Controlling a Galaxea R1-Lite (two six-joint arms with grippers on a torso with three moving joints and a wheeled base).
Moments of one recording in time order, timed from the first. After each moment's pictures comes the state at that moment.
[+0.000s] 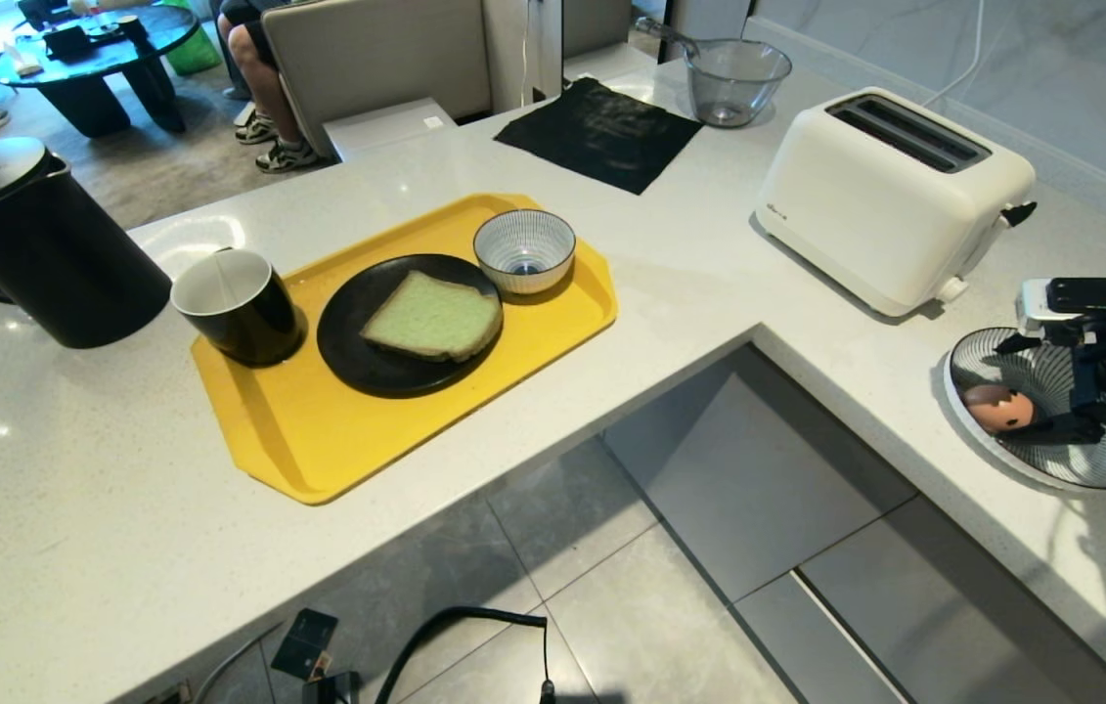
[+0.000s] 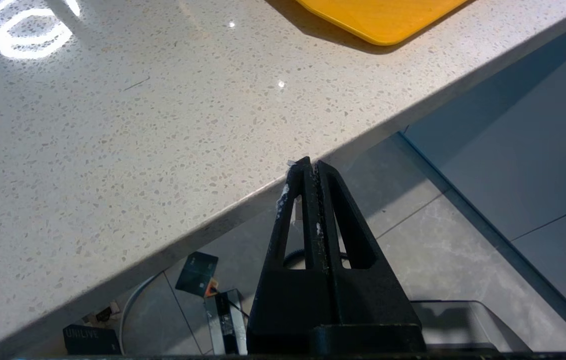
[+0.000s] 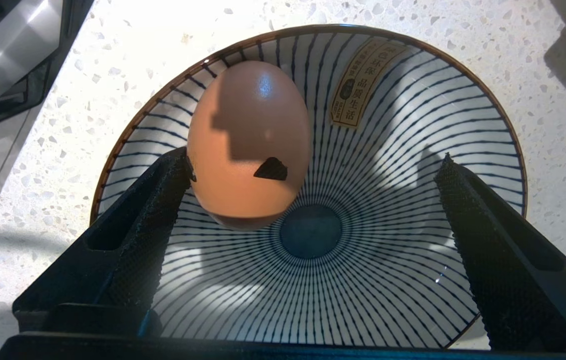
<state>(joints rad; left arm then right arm) 0.00 0.00 0.00 -0.04 0.01 -0.01 -0.33 1.93 -1.76 0.83 0.44 -1.41</state>
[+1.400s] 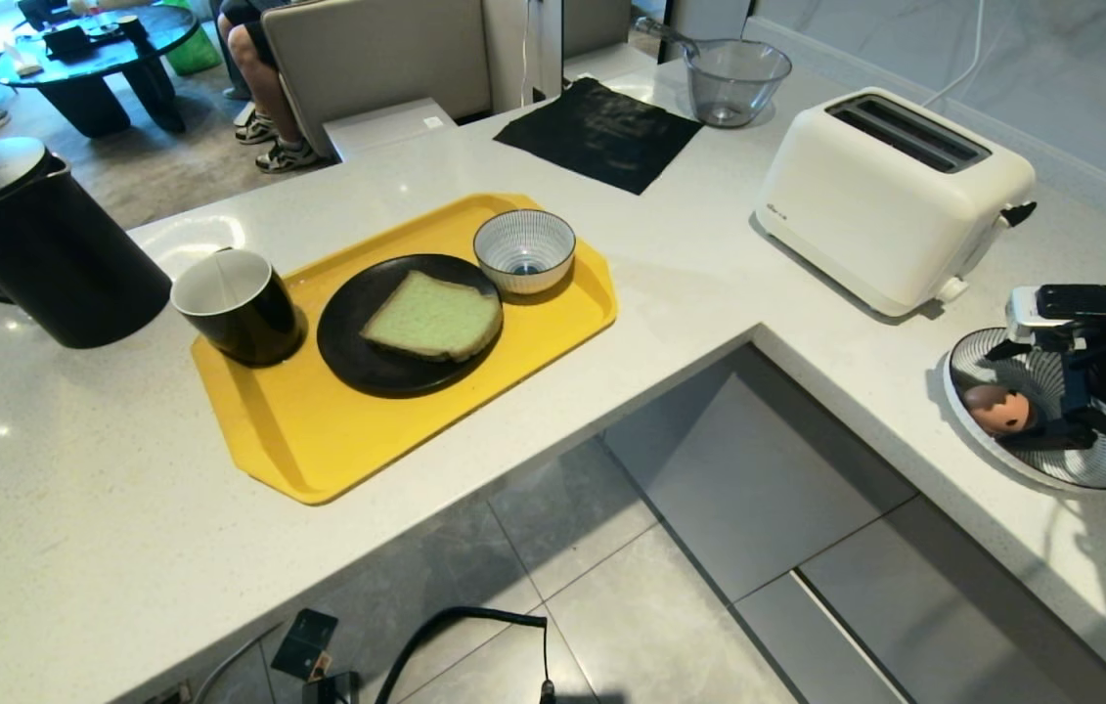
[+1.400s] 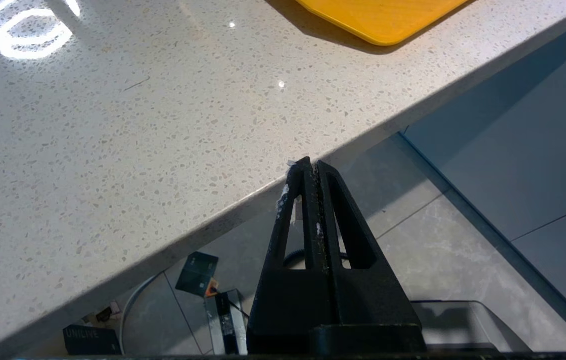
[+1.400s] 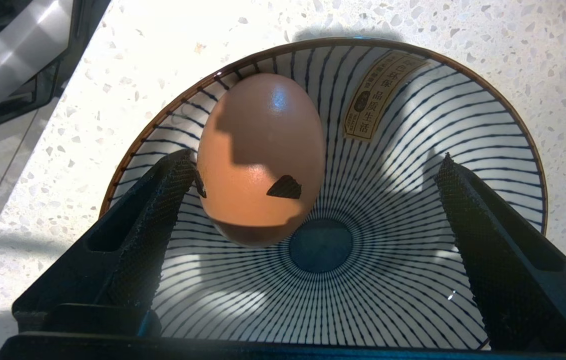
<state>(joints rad) 0.00 0.00 0.00 -0.04 0.01 -0.02 -0.31 1.94 -1.75 0.83 0.44 -1.42</state>
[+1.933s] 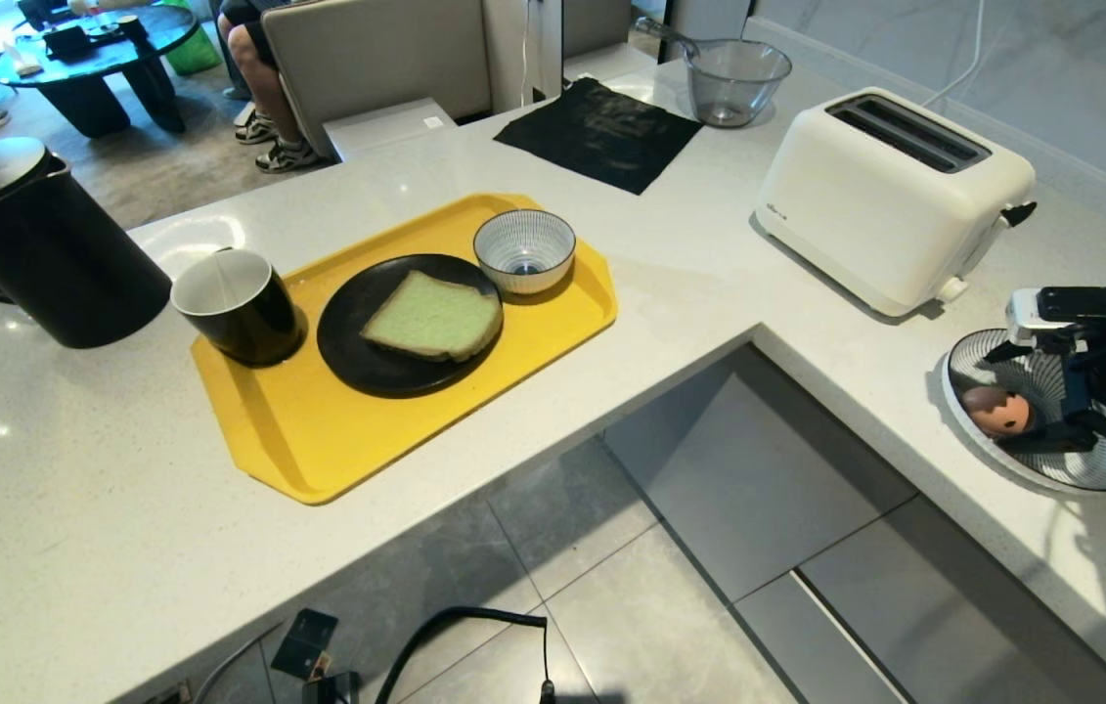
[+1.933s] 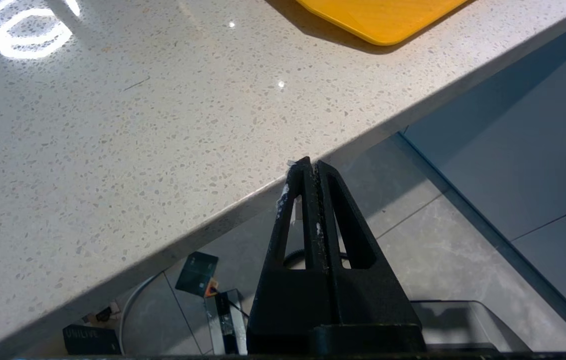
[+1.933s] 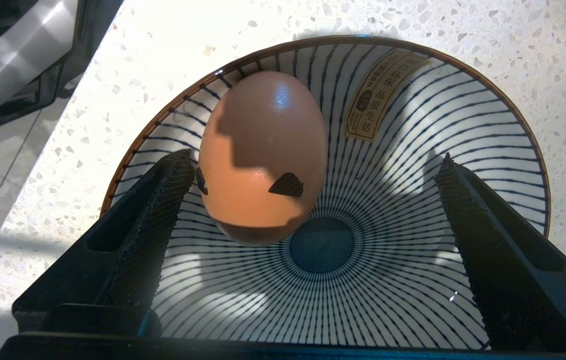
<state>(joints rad) 0.00 0.00 0.00 -0.04 0.01 -0.01 -0.31 1.93 -1.74 0.83 0.45 -1.43</state>
